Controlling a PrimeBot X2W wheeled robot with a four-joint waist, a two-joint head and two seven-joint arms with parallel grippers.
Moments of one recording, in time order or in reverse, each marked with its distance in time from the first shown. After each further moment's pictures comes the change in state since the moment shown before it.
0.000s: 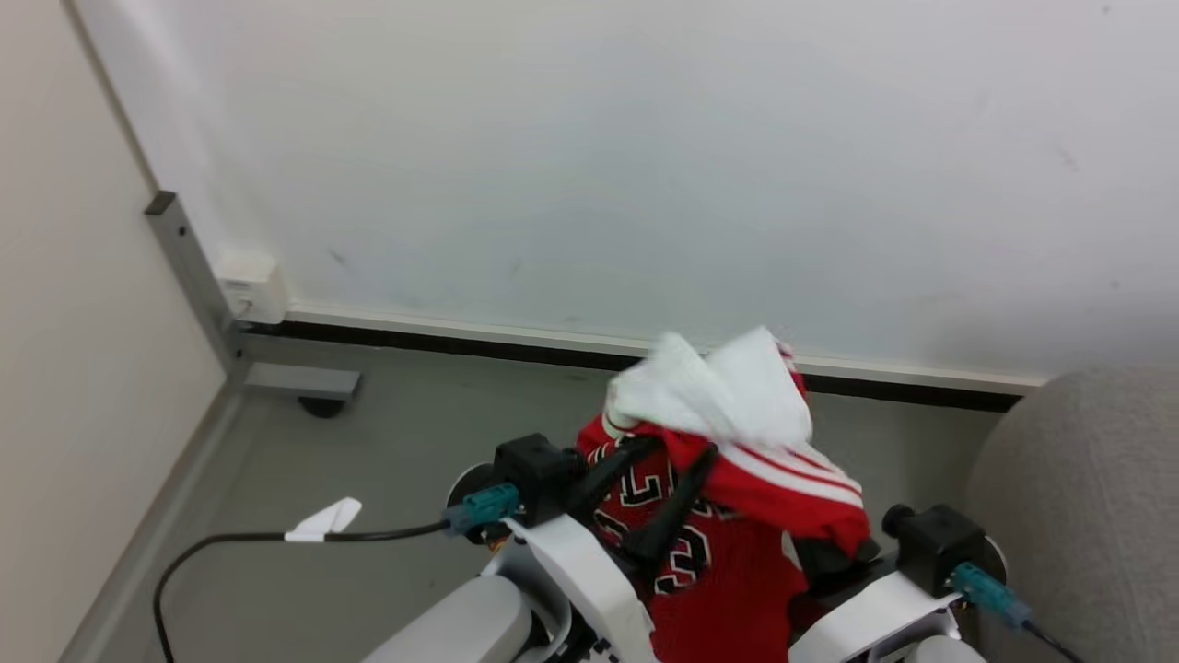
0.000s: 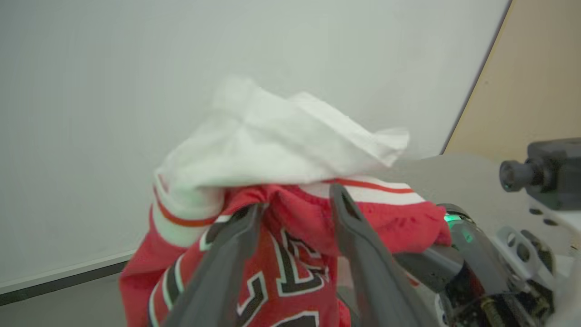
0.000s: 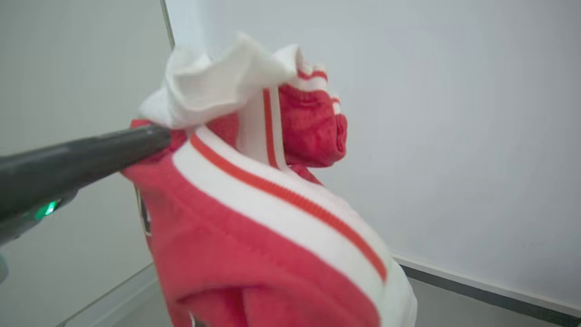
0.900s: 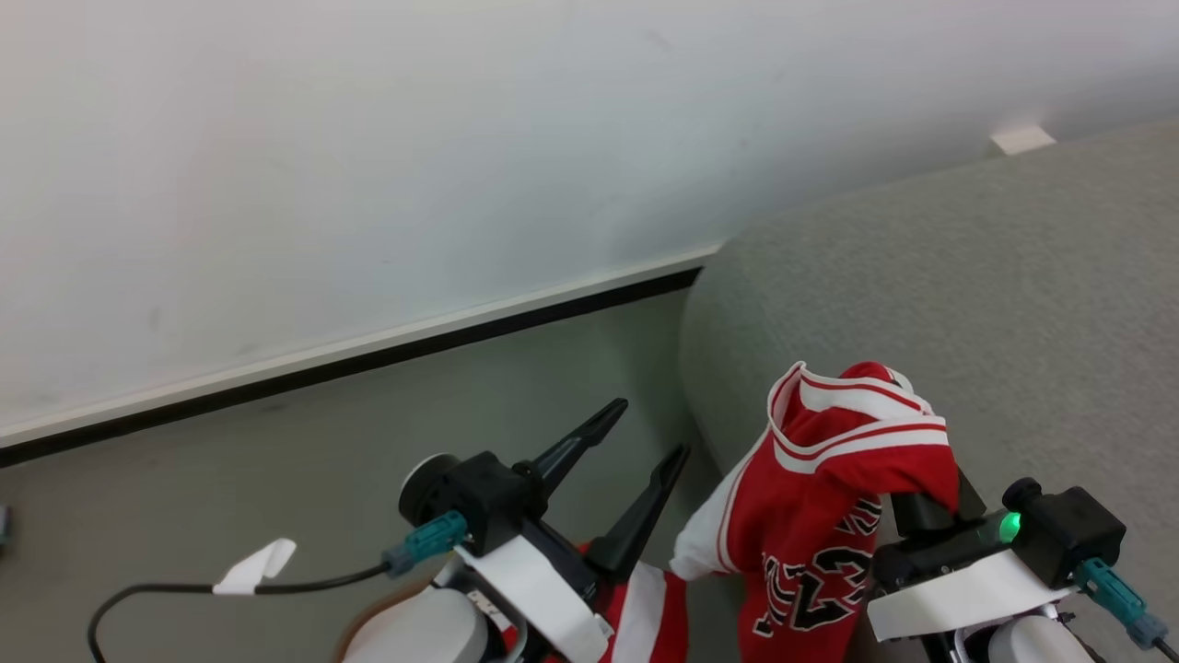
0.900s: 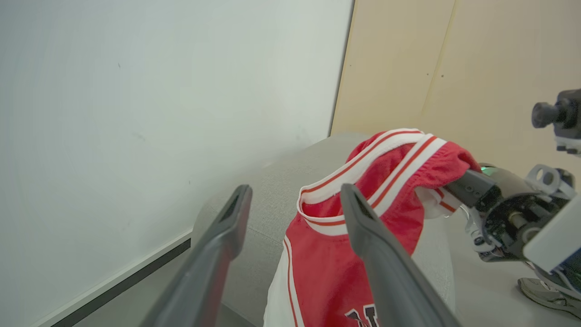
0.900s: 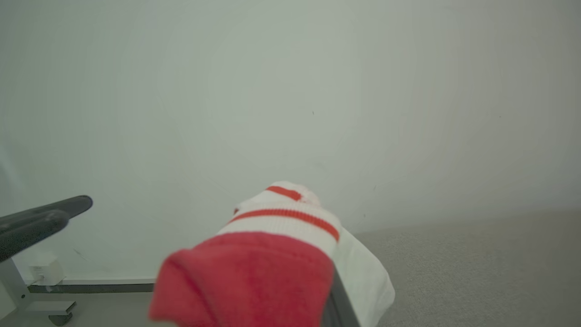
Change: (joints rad) left arm 0.096 0.053 0.121 -0.135 0.163 -0.034 -0.034; right arm 0.057 -0.040 -0.198 -0.234 -0.062 0.000 0.000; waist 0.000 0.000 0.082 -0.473
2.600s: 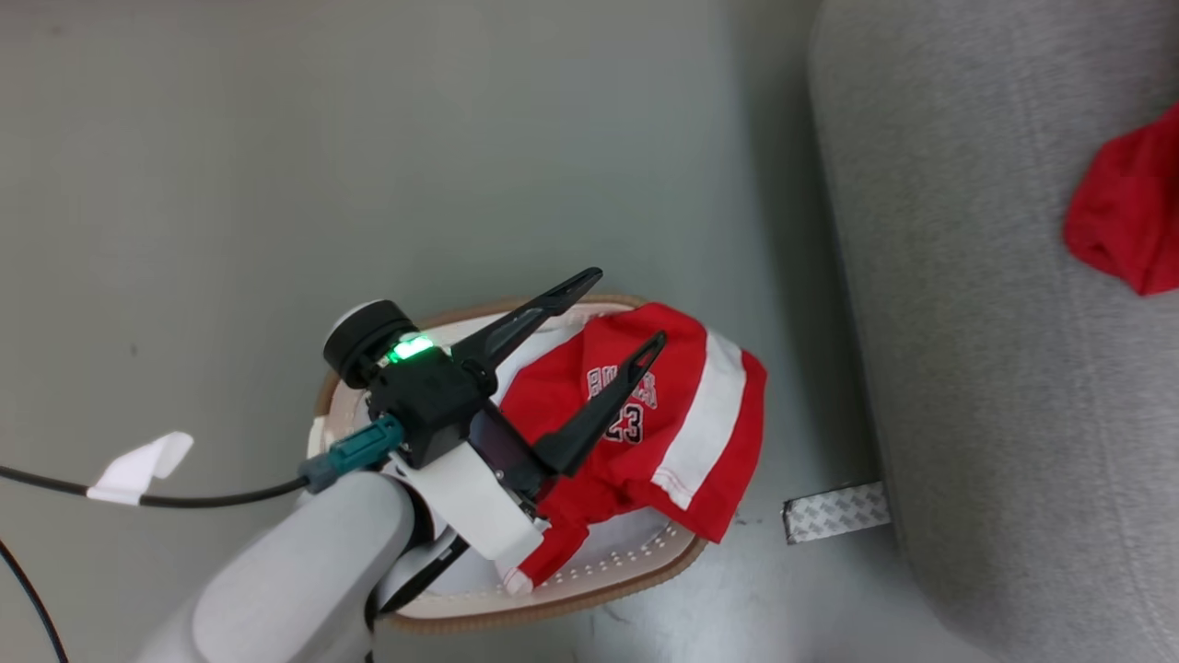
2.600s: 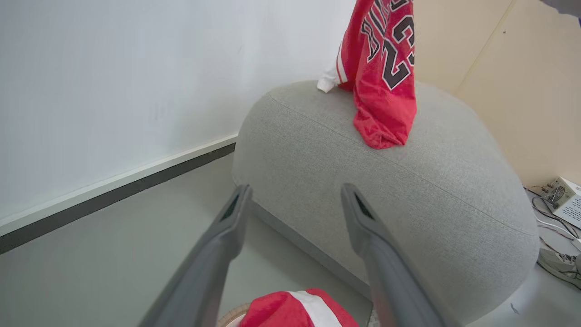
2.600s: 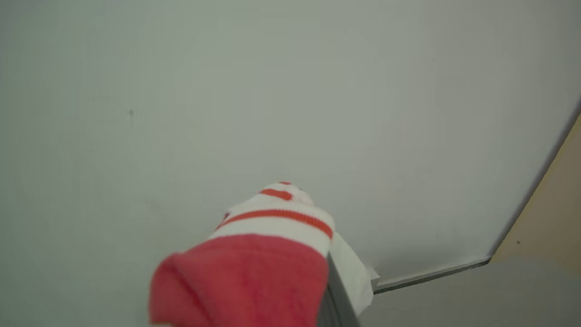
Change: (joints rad) left arm -0.213 0.192 -0.028 -0.143 0.057 -0.044 0.025; right arm -0.965 -0.434 -0.394 0.317 0.075 0.000 0.305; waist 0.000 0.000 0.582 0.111
